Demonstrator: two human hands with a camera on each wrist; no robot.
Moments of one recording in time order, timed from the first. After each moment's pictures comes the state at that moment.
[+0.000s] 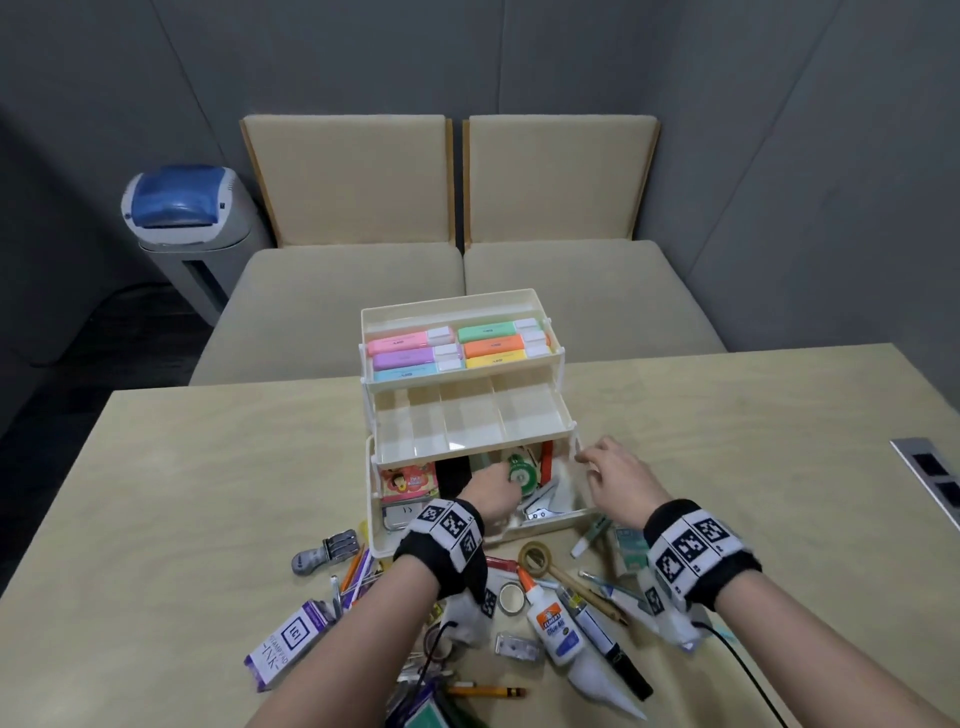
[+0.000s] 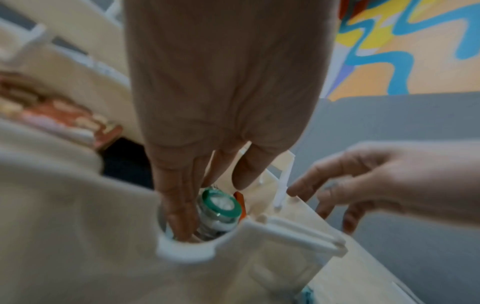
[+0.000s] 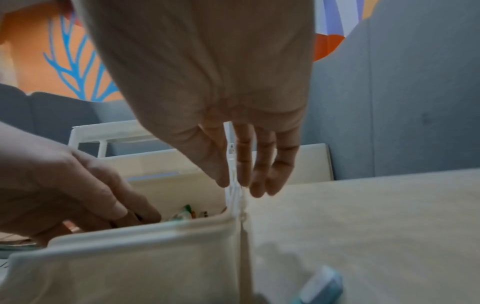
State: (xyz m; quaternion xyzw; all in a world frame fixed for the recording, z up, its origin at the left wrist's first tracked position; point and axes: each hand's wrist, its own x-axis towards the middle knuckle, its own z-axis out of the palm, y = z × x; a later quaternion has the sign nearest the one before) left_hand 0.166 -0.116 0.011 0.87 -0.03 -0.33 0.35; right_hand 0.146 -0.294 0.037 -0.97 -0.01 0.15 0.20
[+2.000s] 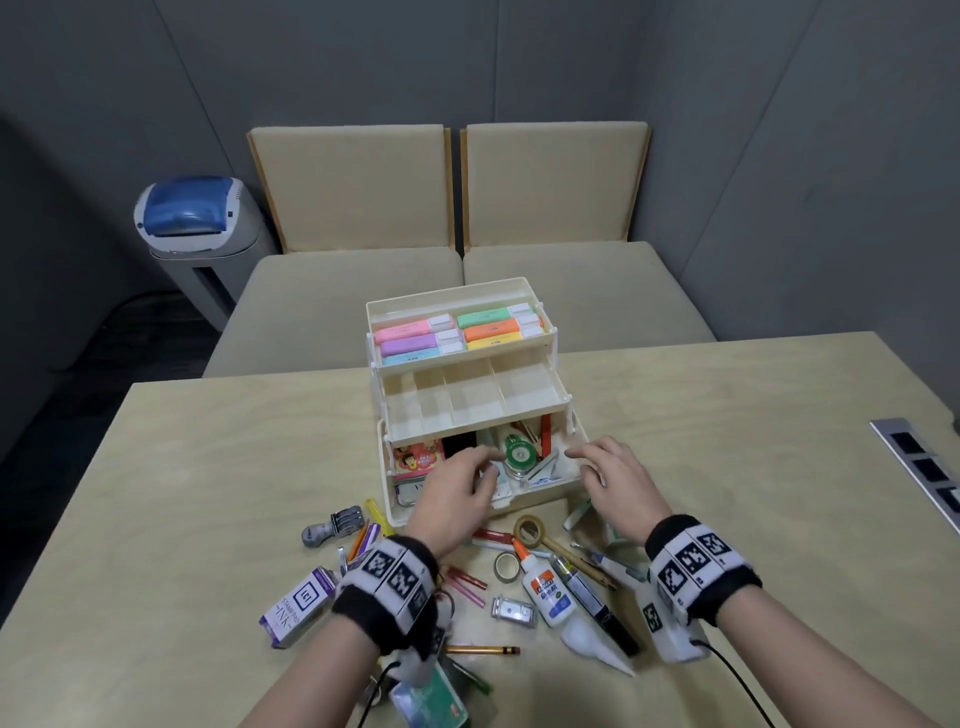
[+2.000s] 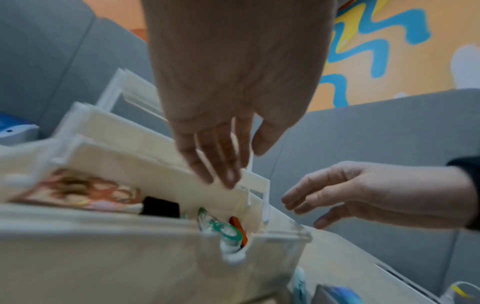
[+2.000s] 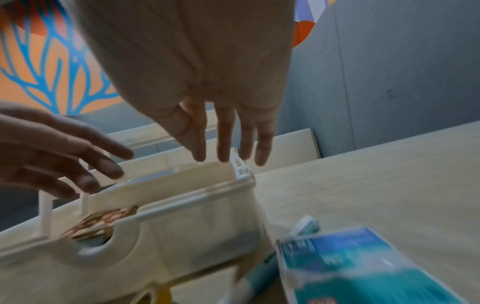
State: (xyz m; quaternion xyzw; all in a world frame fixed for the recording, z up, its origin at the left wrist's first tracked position) left_hand 0.094 -0.077 0.047 0.91 -0.11 -0.07 0.39; right_hand 0.095 -0.299 0.036 -0.96 -0.03 0.06 0.28
